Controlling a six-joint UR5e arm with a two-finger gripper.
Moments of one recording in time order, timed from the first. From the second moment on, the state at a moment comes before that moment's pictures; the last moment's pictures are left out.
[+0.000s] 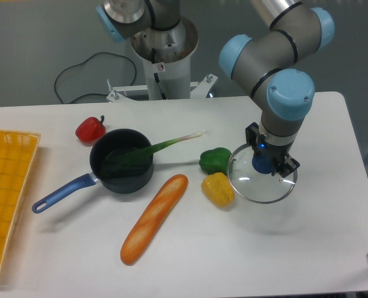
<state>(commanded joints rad) 2.67 -1.95 -1.49 -1.28 1.63 1.50</state>
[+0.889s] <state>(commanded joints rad) 2.64 -1.95 -1.49 -1.29 1.64 1.49</state>
